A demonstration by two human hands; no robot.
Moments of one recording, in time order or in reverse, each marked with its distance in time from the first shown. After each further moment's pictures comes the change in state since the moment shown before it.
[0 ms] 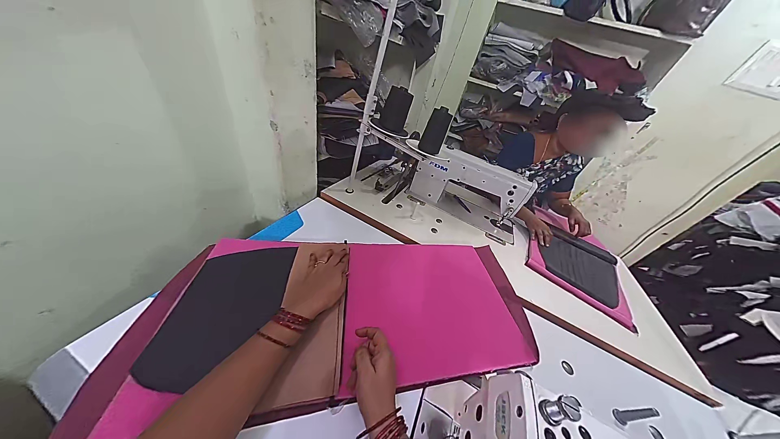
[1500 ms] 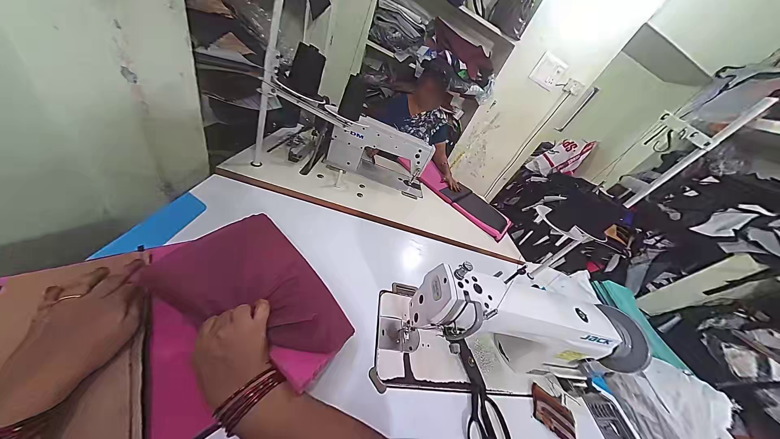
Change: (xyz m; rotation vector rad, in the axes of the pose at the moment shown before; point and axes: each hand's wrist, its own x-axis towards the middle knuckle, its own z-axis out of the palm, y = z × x) left_hand -0.133 -0.126 -0.068 -0.042 0.131 0.004; right_hand -0.031 -0.068 0.151 -1.500 -0.068 -0.413
